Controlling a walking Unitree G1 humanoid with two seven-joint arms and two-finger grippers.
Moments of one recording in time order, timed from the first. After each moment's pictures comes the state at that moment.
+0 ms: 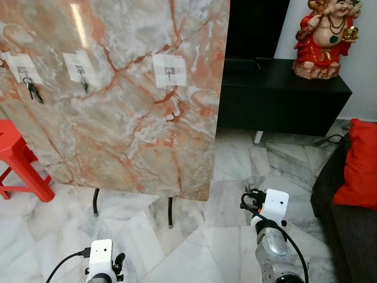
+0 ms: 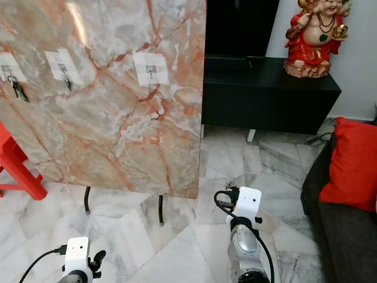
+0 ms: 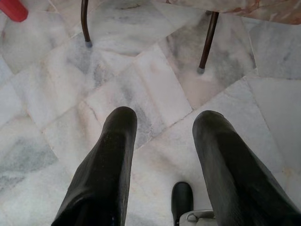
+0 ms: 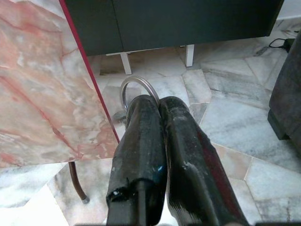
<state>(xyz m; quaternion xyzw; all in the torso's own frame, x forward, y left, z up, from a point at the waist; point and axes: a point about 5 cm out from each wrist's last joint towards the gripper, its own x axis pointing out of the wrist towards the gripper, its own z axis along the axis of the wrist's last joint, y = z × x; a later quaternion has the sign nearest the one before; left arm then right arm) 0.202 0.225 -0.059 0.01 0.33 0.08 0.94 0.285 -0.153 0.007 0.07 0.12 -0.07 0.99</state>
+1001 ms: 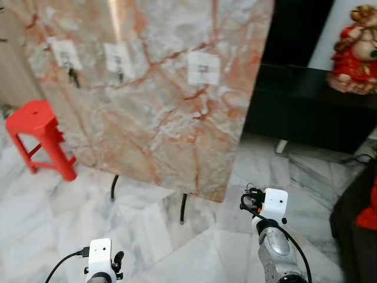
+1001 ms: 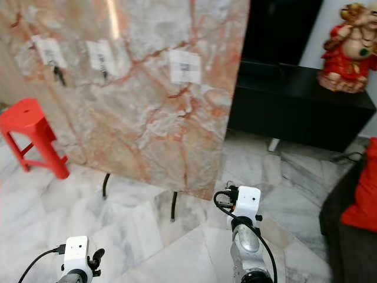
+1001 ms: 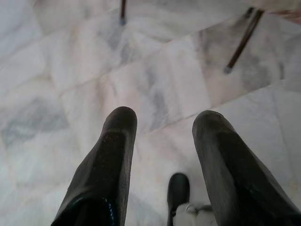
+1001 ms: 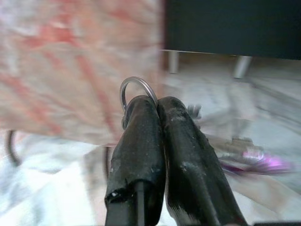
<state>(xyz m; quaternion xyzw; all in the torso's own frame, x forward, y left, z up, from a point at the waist) 0.201 0.227 -0.059 0.01 0.32 0.10 0.94 0.286 -0.148 0.007 0.06 0.12 -0.03 0.99</state>
